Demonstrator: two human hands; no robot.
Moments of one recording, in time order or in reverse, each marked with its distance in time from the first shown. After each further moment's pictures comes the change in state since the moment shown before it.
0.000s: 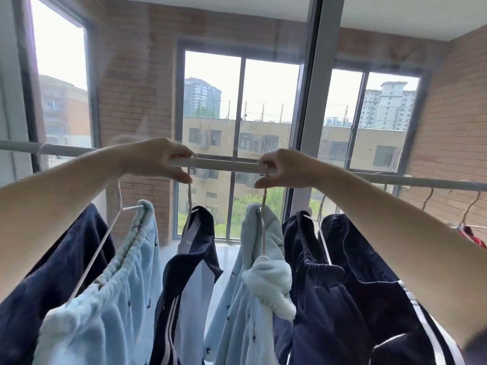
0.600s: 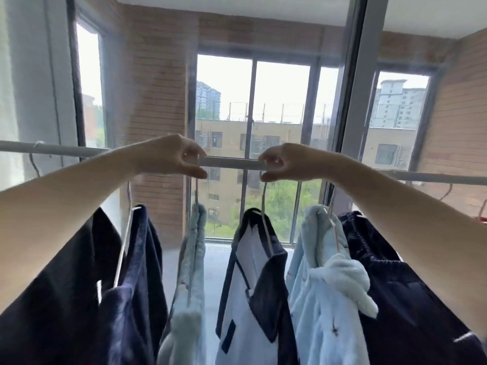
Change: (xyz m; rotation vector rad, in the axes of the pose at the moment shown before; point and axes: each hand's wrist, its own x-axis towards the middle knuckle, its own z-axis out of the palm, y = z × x) left_hand -0.069 -0.089 -0.050 0.031 0.044 -0.022; right_hand 0.067 -0.130 0.016 0.007 -0.081 0.033
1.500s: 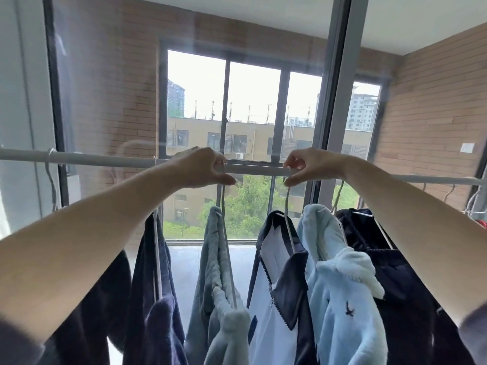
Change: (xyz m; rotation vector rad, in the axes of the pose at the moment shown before) left_hand 0.009 -0.015 0.011 0.025 0.048 0.103; right_hand 0.003 -0.003 -0.009 0.078 -0.022 0.353
